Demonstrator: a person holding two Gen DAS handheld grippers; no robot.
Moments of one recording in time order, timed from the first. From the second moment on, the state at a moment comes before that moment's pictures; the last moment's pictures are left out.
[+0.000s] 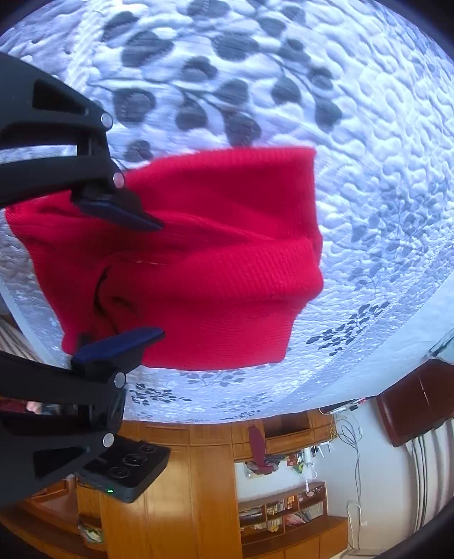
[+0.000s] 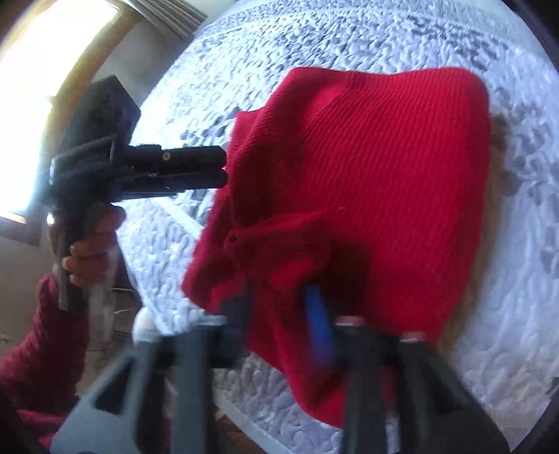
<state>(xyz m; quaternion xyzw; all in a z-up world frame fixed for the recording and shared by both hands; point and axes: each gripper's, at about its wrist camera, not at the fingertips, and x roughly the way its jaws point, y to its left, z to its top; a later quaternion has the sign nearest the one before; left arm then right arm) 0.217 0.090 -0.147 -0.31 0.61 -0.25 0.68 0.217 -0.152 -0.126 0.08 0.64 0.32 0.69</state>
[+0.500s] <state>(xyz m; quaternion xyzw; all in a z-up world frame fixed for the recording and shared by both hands) 0.234 0.039 -0.150 -0.36 0.63 -0.27 0.63 0.182 -0.171 -0.049 0.09 0.55 0.39 0.74</state>
